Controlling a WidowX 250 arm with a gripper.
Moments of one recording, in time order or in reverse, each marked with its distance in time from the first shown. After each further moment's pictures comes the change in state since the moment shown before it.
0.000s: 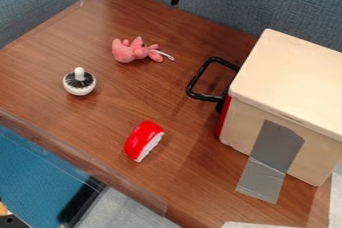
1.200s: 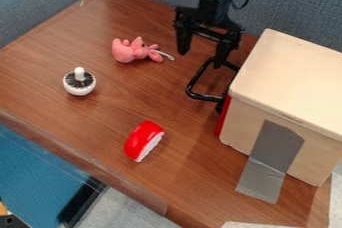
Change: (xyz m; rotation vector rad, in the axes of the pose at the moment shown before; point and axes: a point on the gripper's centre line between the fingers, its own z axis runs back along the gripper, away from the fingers) arm -0.072 -0.103 -0.016 -0.166 0.131 -0.198
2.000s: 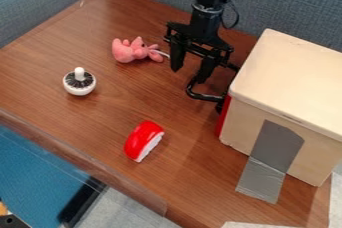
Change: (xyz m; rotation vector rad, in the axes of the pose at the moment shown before) arm -0.019 0.014 -0.028 0.068 0.089 0.000
